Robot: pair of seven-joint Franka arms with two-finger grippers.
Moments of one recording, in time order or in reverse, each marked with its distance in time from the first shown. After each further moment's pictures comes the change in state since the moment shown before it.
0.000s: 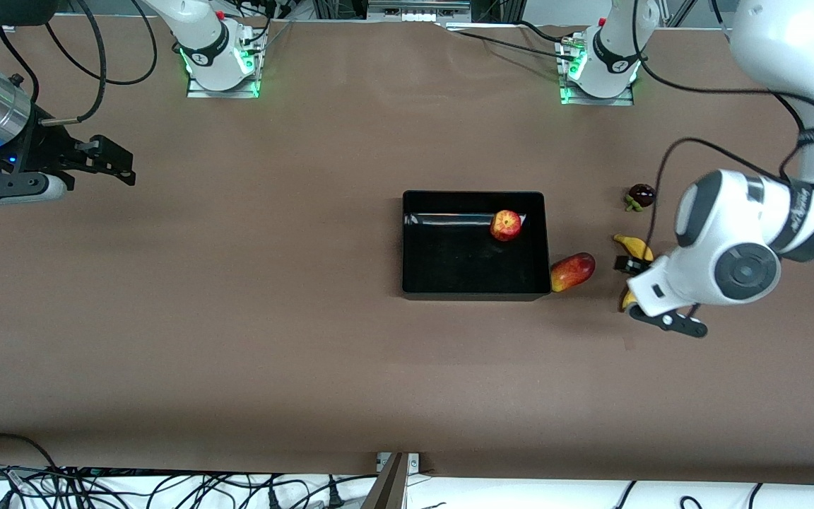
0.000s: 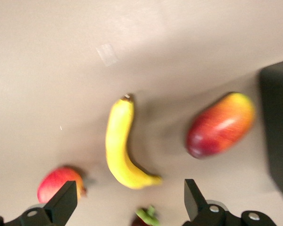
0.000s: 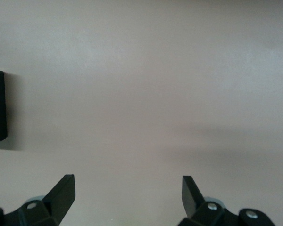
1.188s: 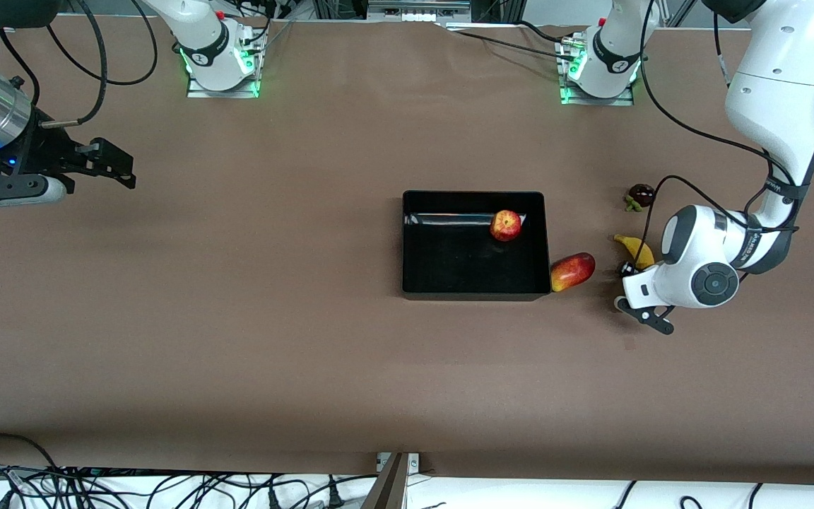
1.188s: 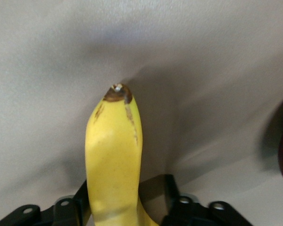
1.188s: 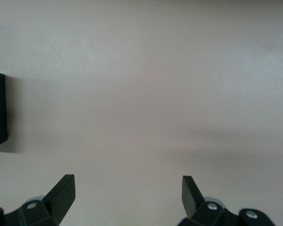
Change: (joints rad) left arm 0.106 0.098 0.000 -0.272 0.069 0.352 0.183; right arm 0.000 0.001 0.001 0.000 0.000 0.010 0.000
